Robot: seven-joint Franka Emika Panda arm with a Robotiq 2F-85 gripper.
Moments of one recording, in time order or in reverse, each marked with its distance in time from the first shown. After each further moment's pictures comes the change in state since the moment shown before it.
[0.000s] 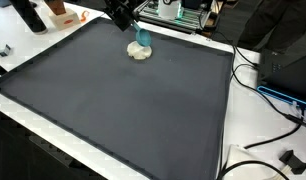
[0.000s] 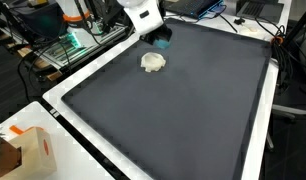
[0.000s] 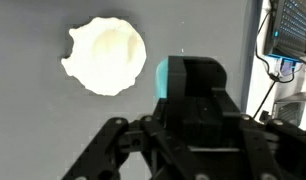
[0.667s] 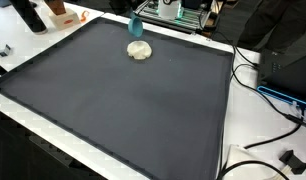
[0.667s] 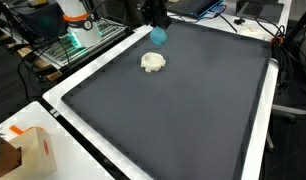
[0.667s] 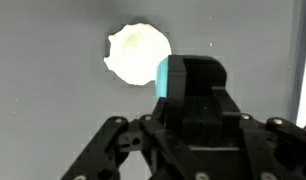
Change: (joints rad) arm 0.074 -0.171 0.043 -0.030 -0.326 0.088 0.415
